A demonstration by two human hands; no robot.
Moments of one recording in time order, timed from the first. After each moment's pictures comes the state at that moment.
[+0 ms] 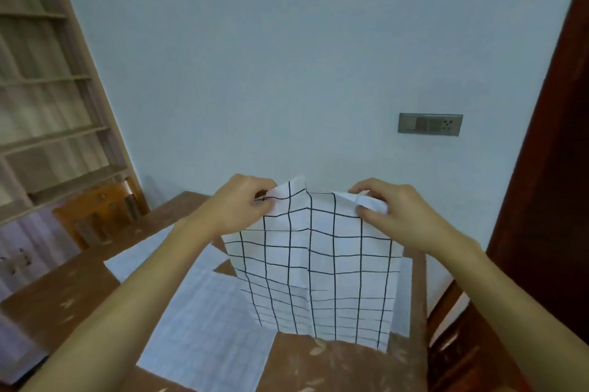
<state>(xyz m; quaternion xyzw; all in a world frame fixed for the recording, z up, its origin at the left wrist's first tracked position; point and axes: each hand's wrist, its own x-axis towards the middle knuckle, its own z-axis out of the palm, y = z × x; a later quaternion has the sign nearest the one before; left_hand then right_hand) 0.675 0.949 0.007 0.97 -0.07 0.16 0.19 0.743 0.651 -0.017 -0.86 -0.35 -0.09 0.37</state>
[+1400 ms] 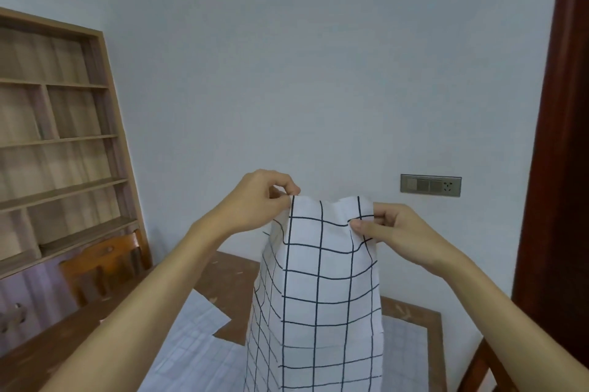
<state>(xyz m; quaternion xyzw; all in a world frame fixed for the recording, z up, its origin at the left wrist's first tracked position) 0.666 0.910 0.117 0.92 -0.09 0.23 0.30 0.742 0.654 0.059 -0.72 -0.37 0.05 0.58</state>
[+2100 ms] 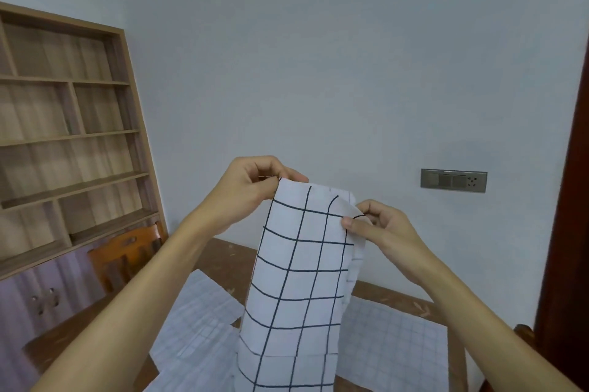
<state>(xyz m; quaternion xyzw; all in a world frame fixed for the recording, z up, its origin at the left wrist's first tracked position) 0.634 0.934 0.120 0.83 -0.15 0.25 0.47 0.742 0.704 0.035 -0.64 -0.35 0.05 0.68</state>
